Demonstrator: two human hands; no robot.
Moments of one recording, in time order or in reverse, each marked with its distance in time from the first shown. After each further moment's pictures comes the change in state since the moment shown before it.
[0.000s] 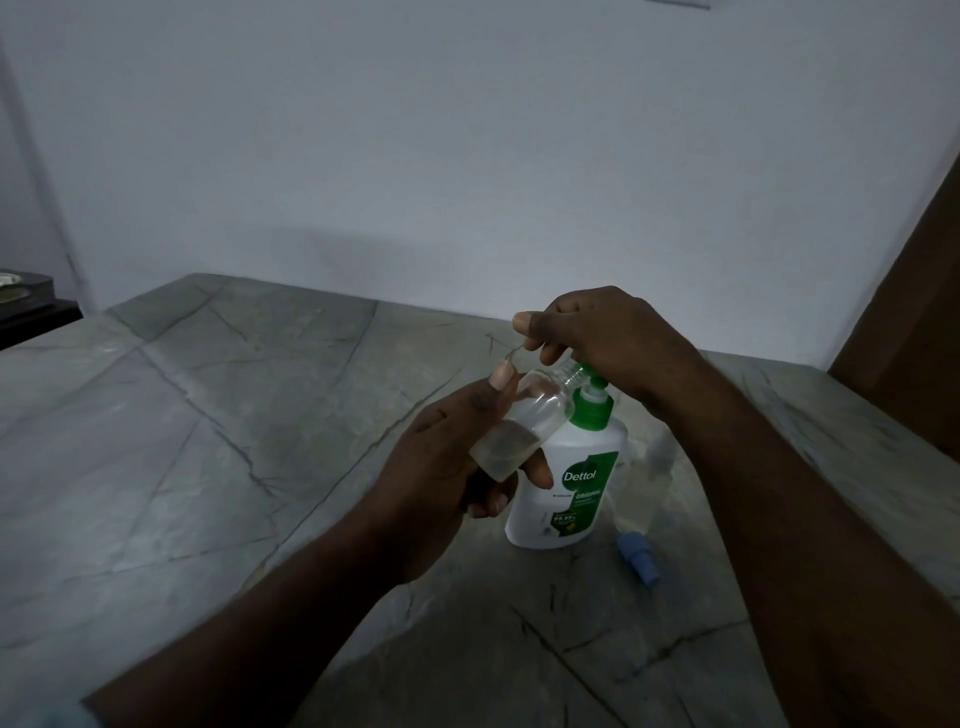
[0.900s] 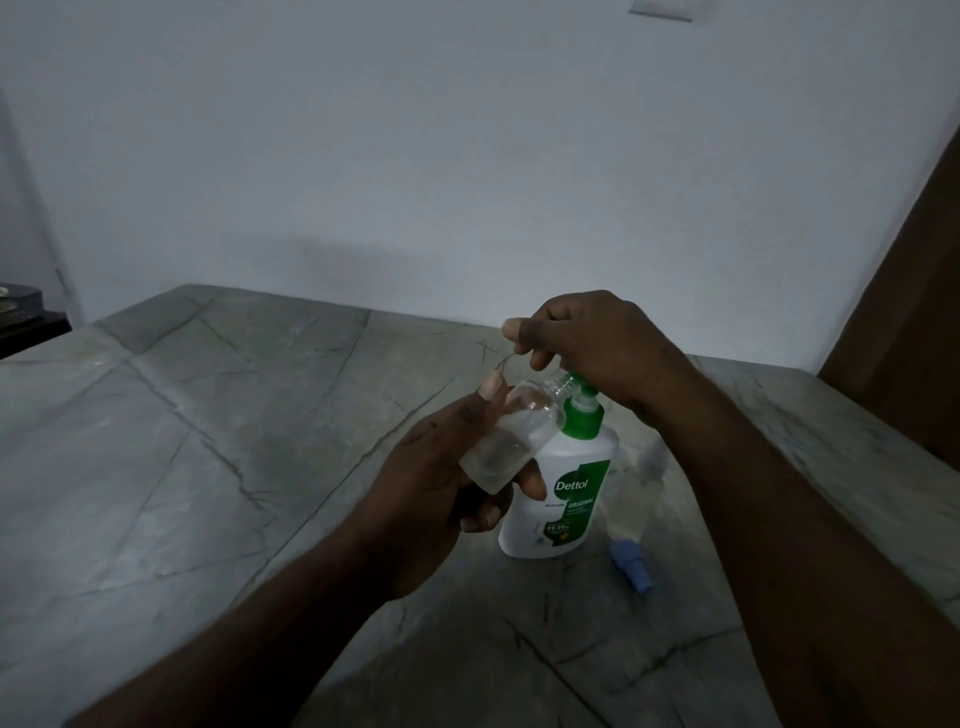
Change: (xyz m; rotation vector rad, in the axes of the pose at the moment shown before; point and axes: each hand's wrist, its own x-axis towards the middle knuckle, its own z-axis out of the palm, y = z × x) left_hand 0.003 -0.005 -0.004 -0.036 -0.028 -0.031; right_hand 0.003 0.005 0.001 0.049 0.075 -0.033
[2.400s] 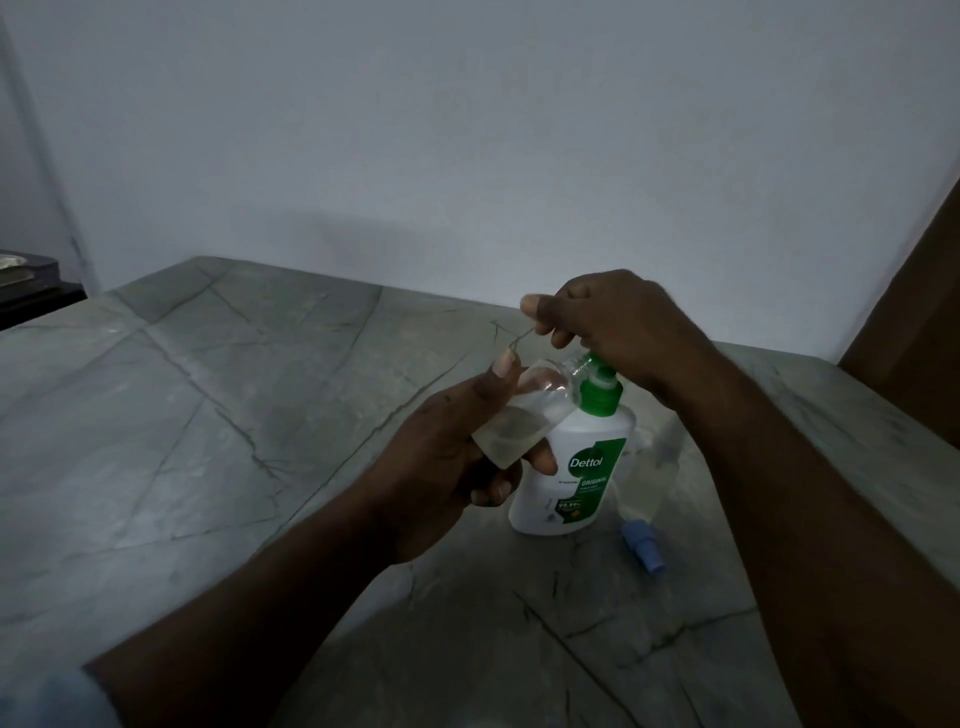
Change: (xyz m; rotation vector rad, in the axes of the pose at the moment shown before) left_hand 0.002 -0.003 -0.008 0.018 -0.054 -0.043; right_hand -0.001 0.002 0.002 -0.104 -0.014 -0.002
